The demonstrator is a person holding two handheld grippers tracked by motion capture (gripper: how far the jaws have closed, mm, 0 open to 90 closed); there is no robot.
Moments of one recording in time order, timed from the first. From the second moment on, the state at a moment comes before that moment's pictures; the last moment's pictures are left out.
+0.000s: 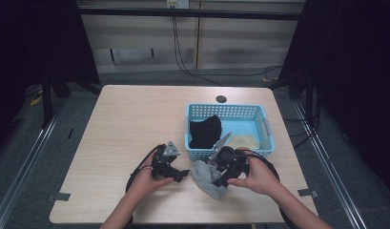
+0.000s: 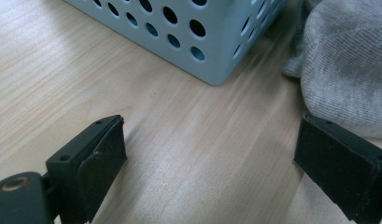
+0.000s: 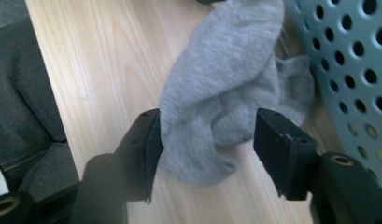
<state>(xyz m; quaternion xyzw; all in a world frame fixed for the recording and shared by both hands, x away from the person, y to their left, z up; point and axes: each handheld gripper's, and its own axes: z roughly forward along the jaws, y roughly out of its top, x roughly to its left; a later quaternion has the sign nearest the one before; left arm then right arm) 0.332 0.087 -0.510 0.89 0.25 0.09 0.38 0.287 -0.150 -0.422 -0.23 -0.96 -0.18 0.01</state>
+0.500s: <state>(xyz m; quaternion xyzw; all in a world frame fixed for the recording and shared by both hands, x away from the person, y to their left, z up) 0.332 0.087 -0.510 0.89 0.25 0.09 0.38 0.280 -0.177 -0.426 -0.25 -0.95 -0.20 0.00</state>
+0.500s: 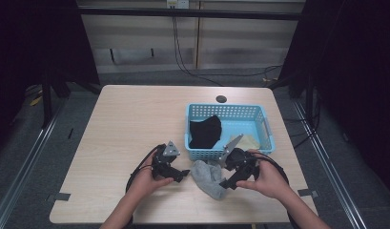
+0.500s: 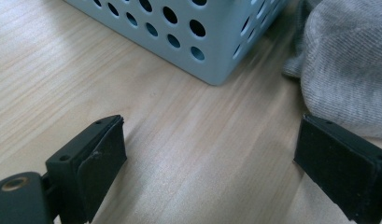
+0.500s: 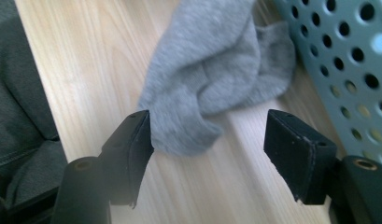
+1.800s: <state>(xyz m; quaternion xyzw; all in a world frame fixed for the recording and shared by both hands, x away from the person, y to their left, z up) 0.332 0.087 -0.510 0.89 0.25 0.09 0.38 0.266 -0.262 -0.498 -0.29 -0.90 -0.32 -0.09</state>
